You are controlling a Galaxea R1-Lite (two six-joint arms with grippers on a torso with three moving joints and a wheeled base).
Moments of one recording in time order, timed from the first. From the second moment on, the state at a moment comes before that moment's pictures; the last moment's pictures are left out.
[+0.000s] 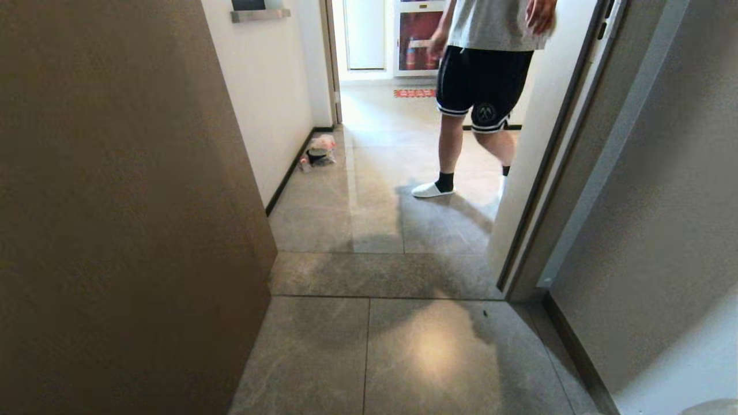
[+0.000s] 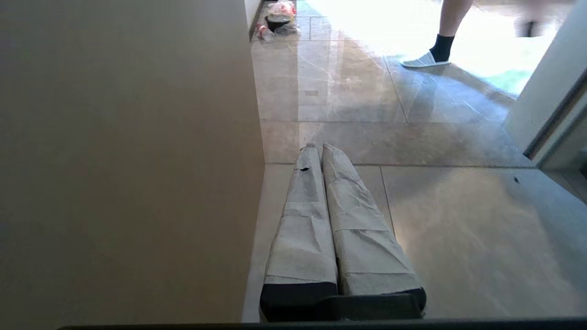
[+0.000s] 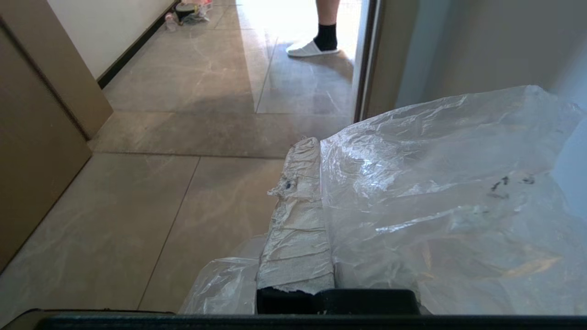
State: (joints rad) left arm 0.00 0.00 0.00 0.00 0.01 -0.01; right arm 0.01 0.00 0.00 -0.01 0.01 0.00
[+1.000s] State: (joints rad) left arm 0.00 0.00 0.00 0.00 0.01 -0.01; right arm 0.01 0.00 0.00 -0.01 0.01 0.00
